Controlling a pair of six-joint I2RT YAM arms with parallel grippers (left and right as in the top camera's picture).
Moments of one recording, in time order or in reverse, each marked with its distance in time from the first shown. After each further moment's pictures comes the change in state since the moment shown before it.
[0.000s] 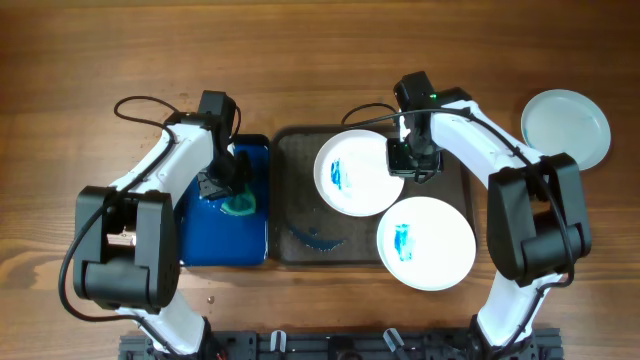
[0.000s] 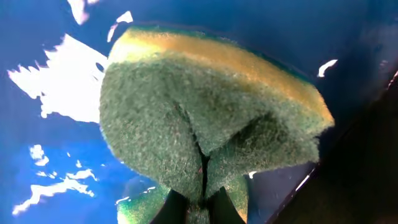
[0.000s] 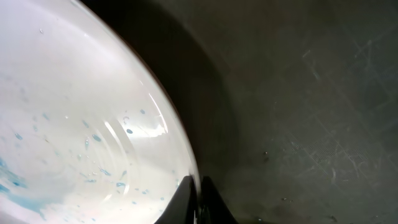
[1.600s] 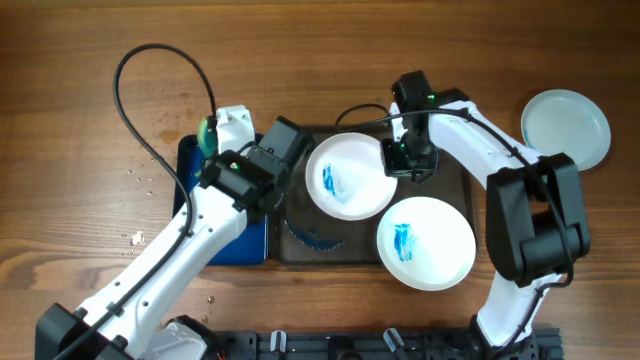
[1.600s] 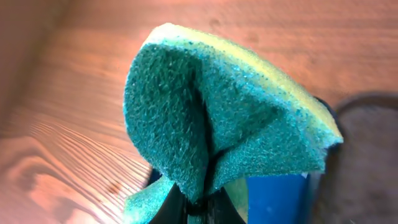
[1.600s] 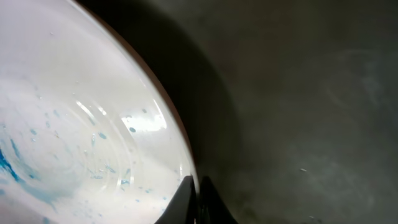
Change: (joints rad) left arm -0.441 -0.423 0.000 -0.111 -0.834 -0.264; right arm 0.020 0.000 0.000 0.034 -0.072 -0.092
